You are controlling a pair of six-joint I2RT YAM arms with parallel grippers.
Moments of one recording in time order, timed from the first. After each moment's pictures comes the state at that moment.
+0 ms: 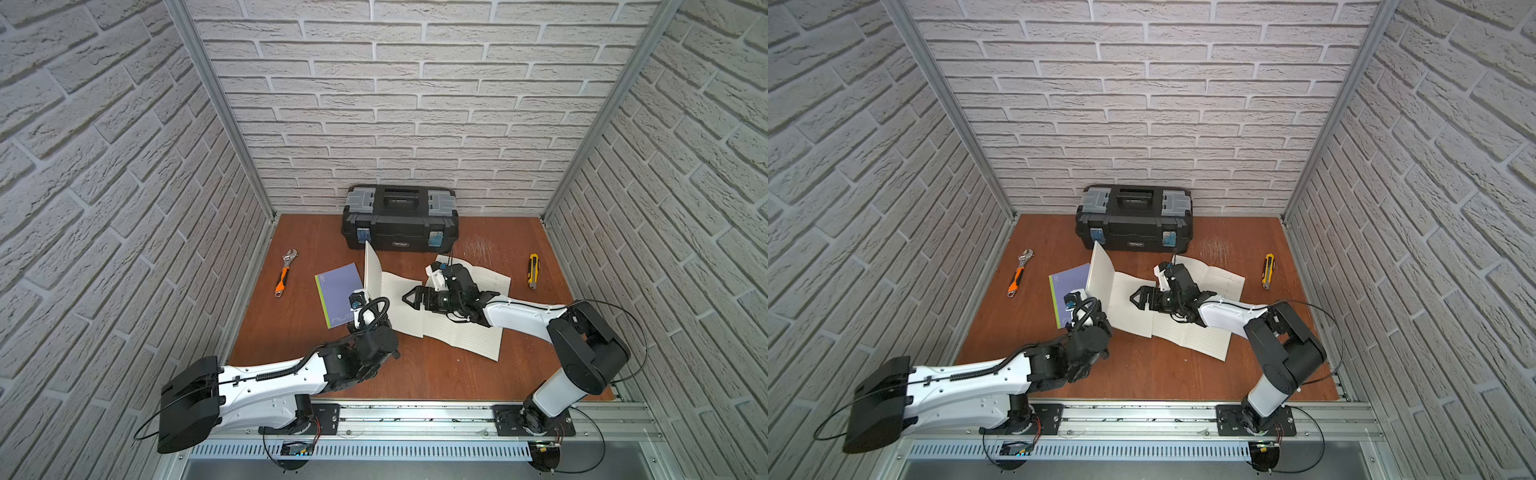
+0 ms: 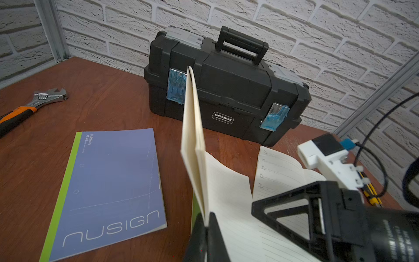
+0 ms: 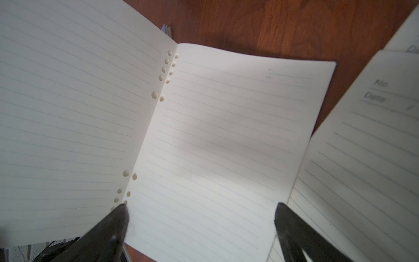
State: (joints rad) left arm -1.19 1.08 0.50 0.04 -1.04 -0.81; right arm 0.56 1.65 0.83 0.08 -0.37 0.71
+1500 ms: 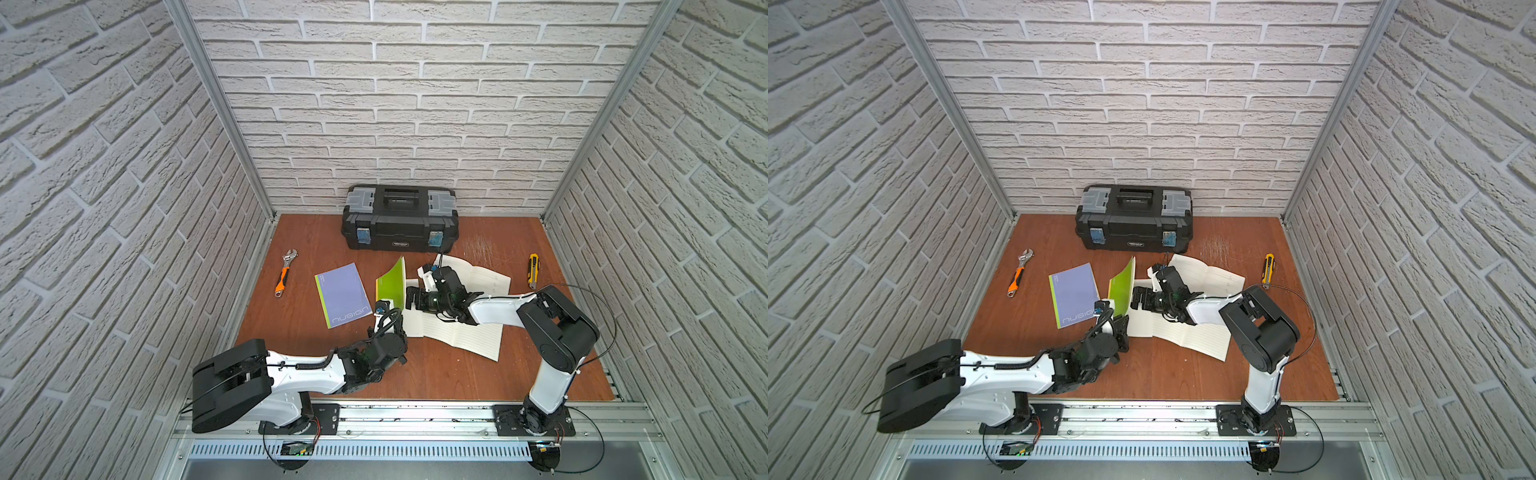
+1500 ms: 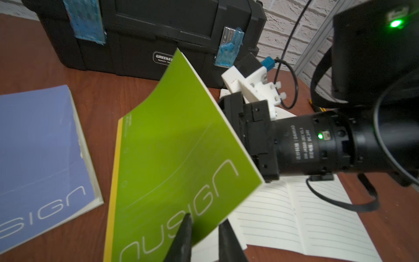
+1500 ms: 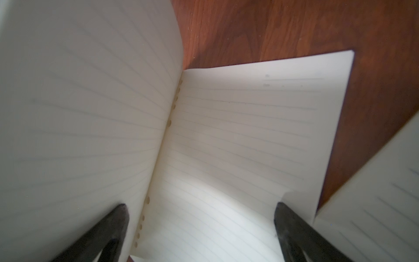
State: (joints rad) left arm -1.20 1.31 0.40 0.42 -0.70 -0.65; right arm 0.58 1.82 0.87 0.24 -0.36 0.74
